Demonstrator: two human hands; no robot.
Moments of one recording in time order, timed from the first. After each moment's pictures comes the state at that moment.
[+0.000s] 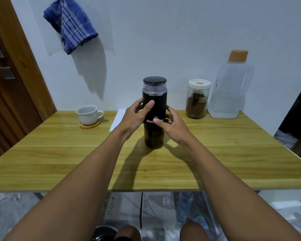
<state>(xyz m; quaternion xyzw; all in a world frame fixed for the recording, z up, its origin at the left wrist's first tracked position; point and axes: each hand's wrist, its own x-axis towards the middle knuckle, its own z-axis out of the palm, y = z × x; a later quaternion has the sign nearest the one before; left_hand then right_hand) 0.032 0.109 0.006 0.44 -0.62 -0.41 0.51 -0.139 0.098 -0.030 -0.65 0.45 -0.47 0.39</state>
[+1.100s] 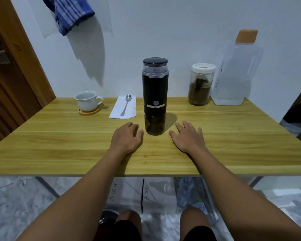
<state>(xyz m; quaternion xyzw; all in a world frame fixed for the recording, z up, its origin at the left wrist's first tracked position) 0.060 0.121 -0.105 0.67 -0.71 -0.08 0.21 -0.175 0.105 -0.112 -0.71 0.69 -0.11 0.07</state>
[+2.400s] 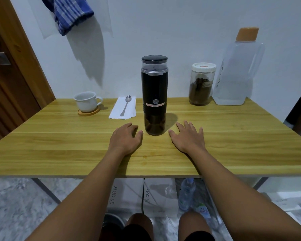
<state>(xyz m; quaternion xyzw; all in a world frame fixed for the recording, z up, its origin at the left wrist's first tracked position) 0.062 0.119 -0.107 0.69 -0.69 -0.08 0.19 -0.168 0.107 -0.111 -0.69 0.71 -0.11 0.07</state>
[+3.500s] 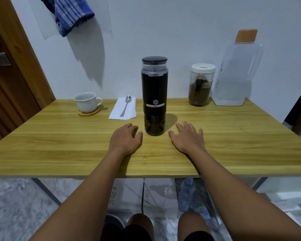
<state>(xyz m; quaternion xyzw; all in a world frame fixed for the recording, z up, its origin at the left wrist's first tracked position) 0.061 0.121 -0.107 0.69 -0.69 -0.09 0.20 -0.167 0.109 -0.110 -0.69 0.71 -0.11 0.07</state>
